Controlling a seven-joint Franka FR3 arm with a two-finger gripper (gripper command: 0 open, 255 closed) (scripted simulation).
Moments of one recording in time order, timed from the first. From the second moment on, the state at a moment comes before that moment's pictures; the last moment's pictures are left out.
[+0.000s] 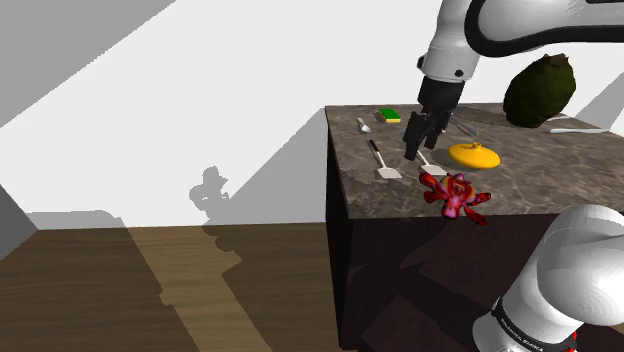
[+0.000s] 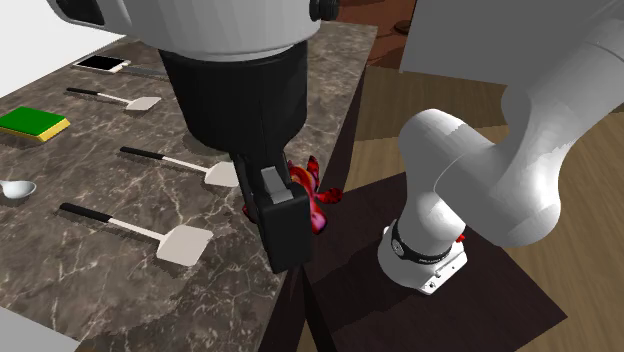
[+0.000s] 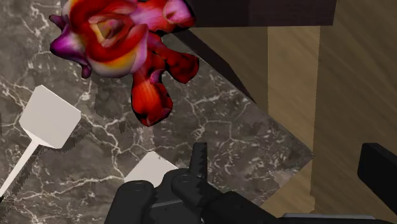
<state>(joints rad) 0.02 -0.81 0.00 -2.42 0.06 1.66 0.00</state>
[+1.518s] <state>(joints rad) -0.02 -0.79 -0.20 -2.73 -0.10 2.05 -0.31</state>
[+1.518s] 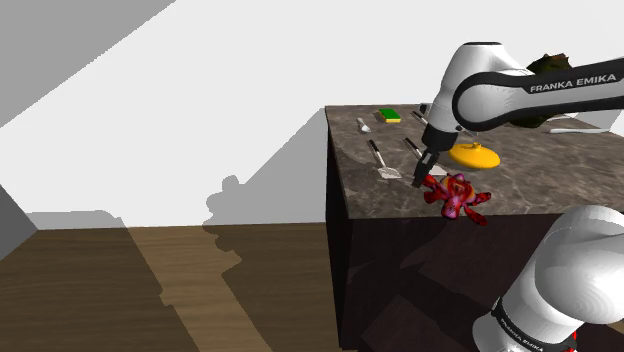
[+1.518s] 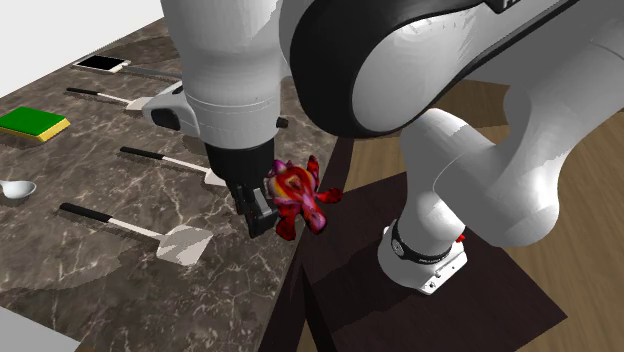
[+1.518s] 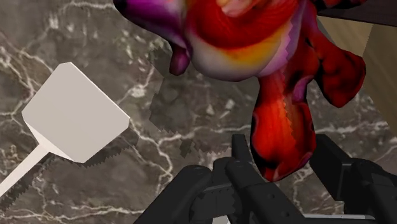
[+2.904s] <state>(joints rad) -0.01 -0.81 -0.18 -2.57 -0.09 1.88 -0.31</state>
